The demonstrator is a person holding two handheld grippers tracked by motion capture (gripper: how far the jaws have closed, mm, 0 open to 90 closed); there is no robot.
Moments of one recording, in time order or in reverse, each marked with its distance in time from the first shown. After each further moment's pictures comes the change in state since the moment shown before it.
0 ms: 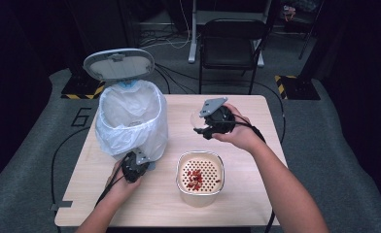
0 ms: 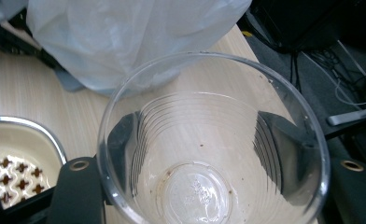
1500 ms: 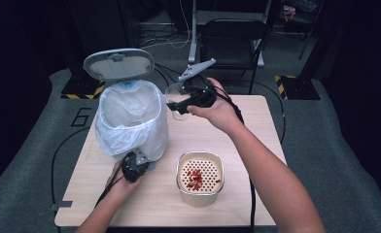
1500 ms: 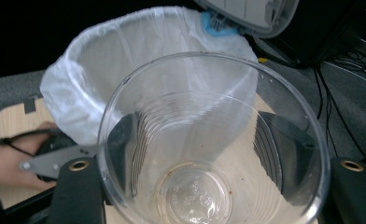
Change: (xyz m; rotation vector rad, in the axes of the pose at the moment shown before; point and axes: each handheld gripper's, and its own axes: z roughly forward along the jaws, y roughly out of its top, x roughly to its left) left arm -0.001 0.000 0.000 0.009 0.002 -0.025; right arm -0.011 0.106 -0.026 -0.129 0.088 0.252
